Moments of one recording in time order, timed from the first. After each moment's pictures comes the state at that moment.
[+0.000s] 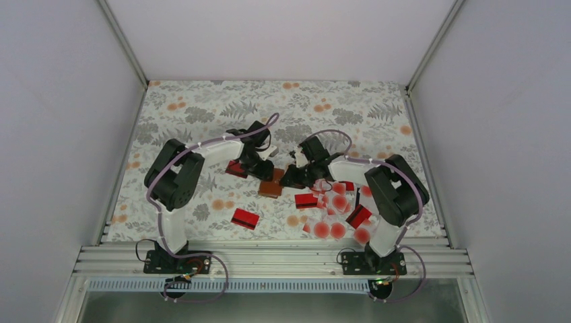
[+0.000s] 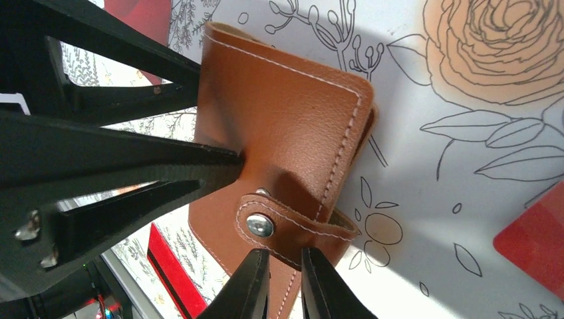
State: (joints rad) left arm -0.60 1.93 1.26 -0.68 0.32 -0.11; right arm 0.60 1.76 0.89 -0.19 -0.58 0.62
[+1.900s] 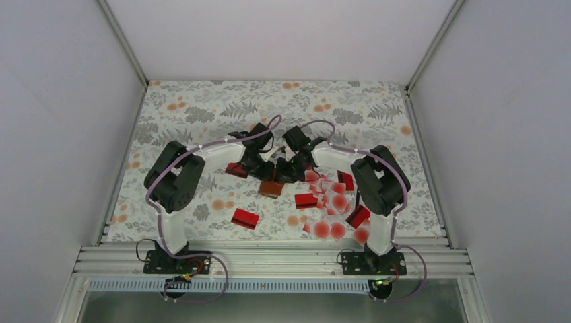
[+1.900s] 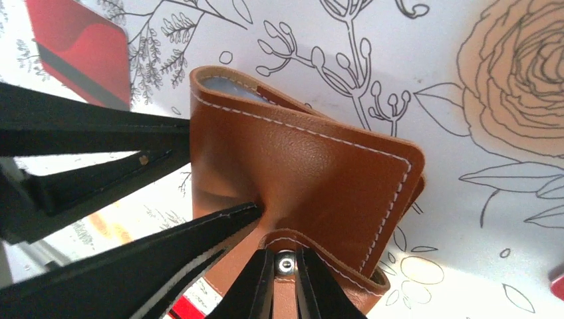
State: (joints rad) left arm -0.64 1.93 1.24 -0.65 0.25 -0.15; right arm 0.65 1.93 1.16 -0.46 -0.48 0.70
